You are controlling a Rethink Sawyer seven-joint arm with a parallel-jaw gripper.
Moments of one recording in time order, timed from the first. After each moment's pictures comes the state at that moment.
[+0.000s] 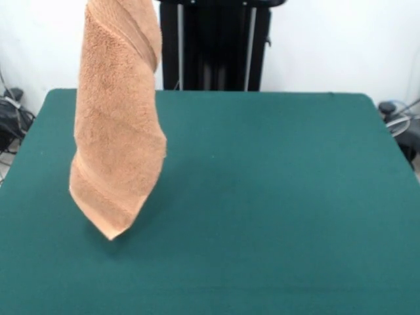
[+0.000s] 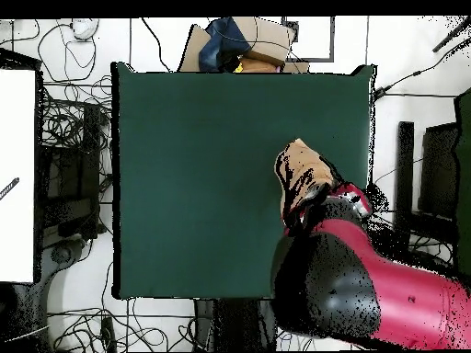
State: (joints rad) arm -0.81 -1.45 0.47 2.02 -0.21 0.59 0.85
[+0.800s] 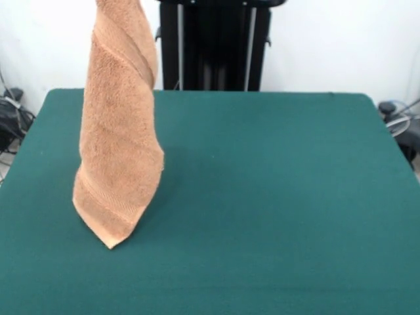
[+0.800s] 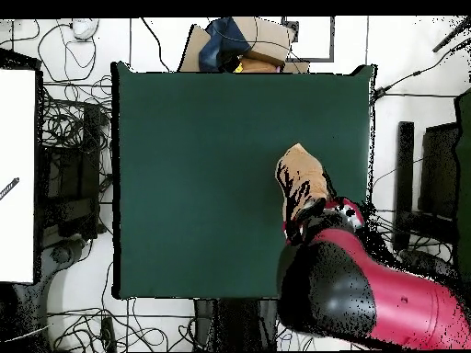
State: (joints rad) arm -0.84 -1.43 0.47 2.09 -0.20 0.56 0.85
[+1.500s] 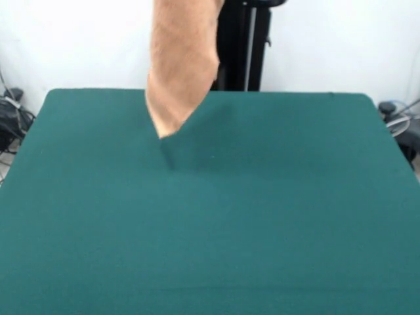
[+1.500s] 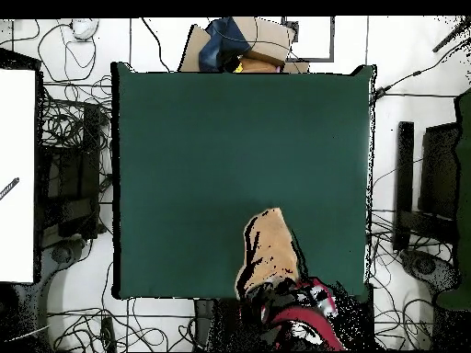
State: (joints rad) arm -0.70 -1.75 0.32 2.13 -0.06 1.12 0.83
